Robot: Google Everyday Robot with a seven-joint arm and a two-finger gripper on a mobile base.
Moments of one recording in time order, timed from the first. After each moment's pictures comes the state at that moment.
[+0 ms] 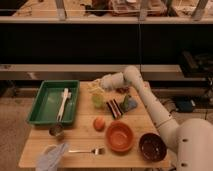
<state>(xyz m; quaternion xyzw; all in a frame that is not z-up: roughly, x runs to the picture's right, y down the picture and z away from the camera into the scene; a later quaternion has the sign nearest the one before) -0.080 -0.008 0.822 -0.27 -0.52 0.21 0.78</state>
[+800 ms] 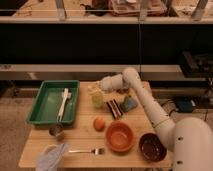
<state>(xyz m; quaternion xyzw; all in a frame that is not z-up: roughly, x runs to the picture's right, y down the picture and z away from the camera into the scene) -0.080 -0.001 0.837 -0.27 -0.52 0.19 0.79</state>
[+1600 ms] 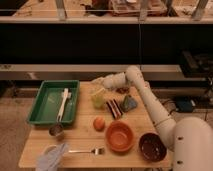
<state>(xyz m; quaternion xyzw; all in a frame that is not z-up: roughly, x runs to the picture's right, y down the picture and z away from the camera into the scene) -0.063 -0.010 0.847 -0.26 -0.51 0.20 0.79</state>
